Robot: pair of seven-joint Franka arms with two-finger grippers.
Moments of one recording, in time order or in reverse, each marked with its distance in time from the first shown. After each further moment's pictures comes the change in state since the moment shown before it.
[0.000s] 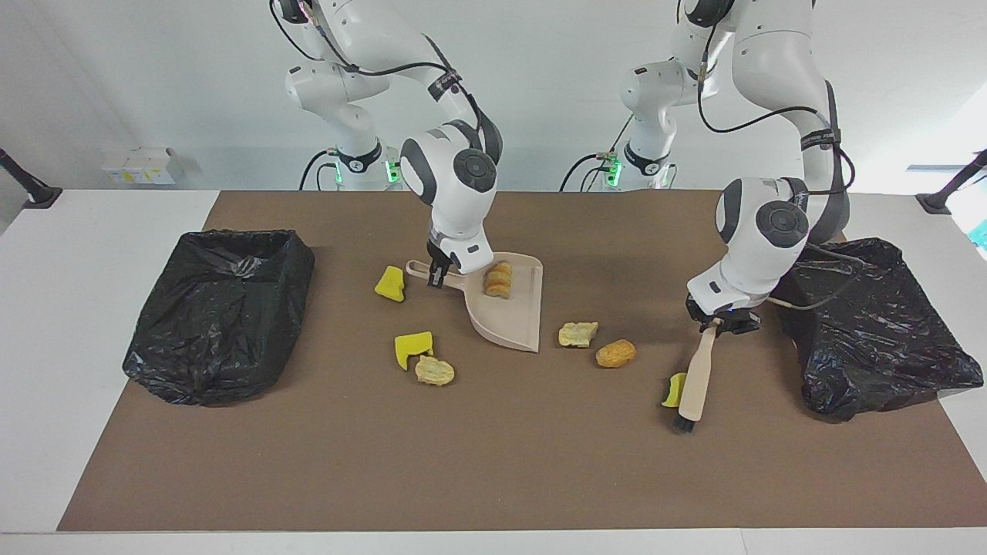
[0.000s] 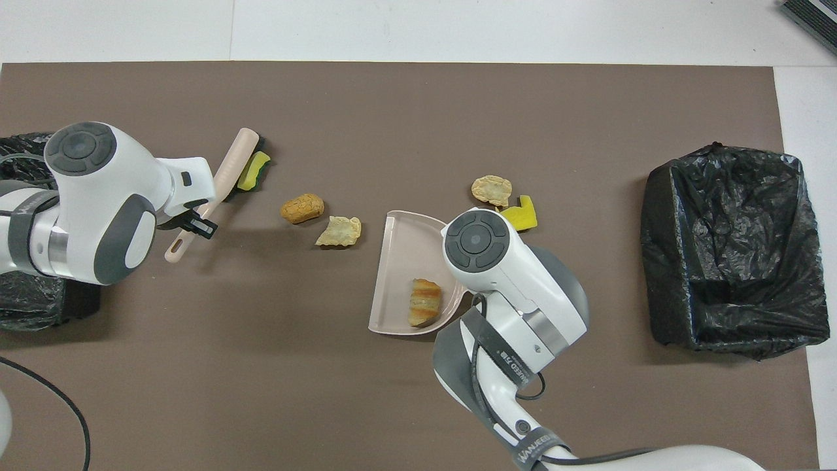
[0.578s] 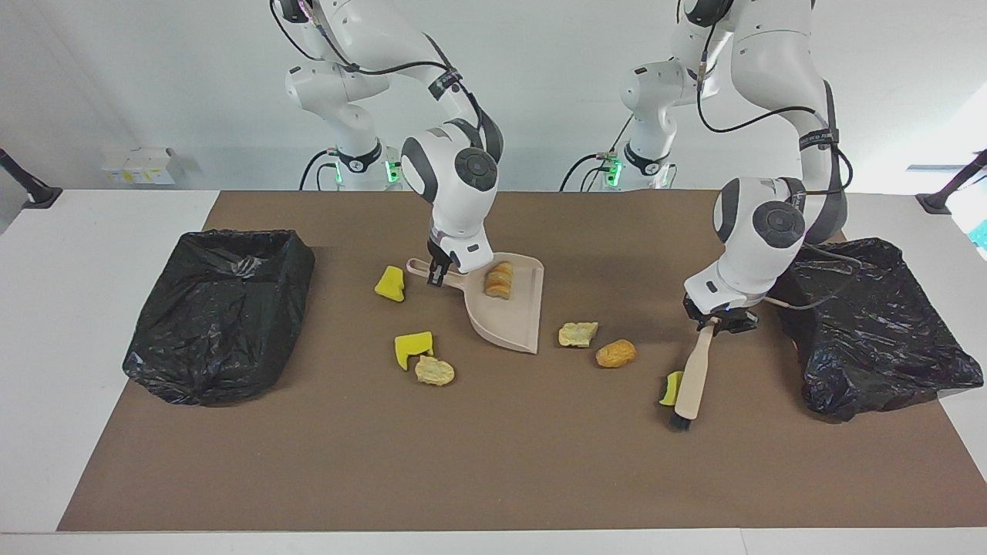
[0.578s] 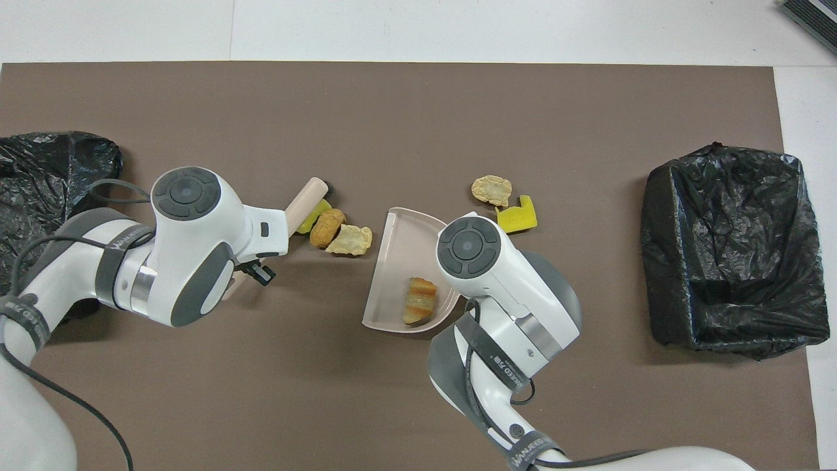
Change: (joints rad) left arm -0.172 -0.089 -0.020 -0.148 -0.052 -0.029 0.038; right arm 0.014 0.005 0.000 -0.010 0.000 0.008 0.057
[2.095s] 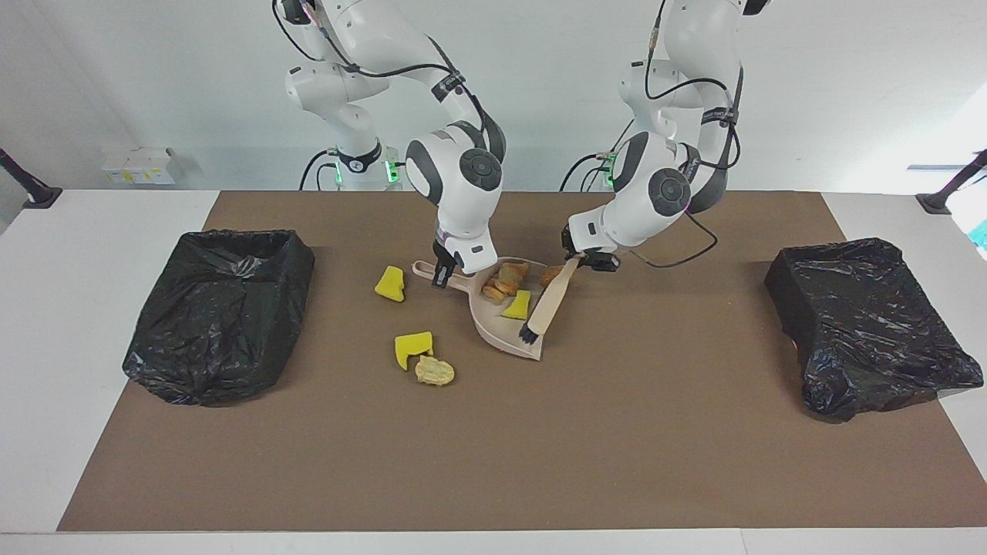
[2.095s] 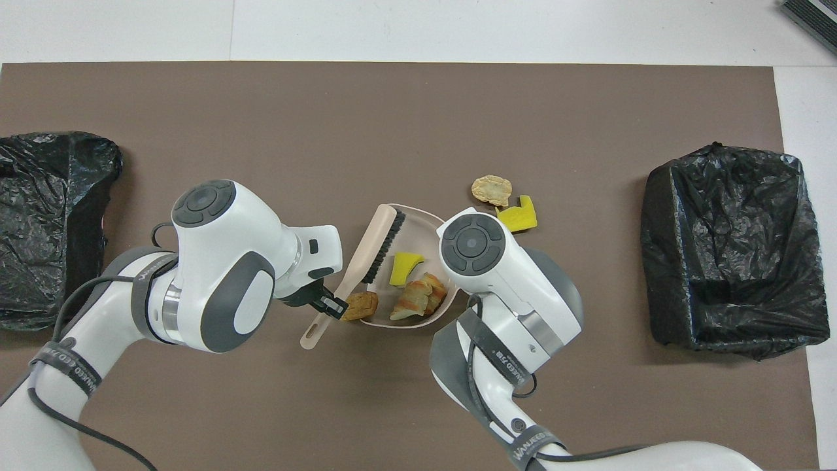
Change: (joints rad) left arm -0.131 -0.064 0.019 0.023 -0.501 -0.131 -0.011; right arm -0.012 0.008 -0.002 0.005 0.000 0.039 -0.061
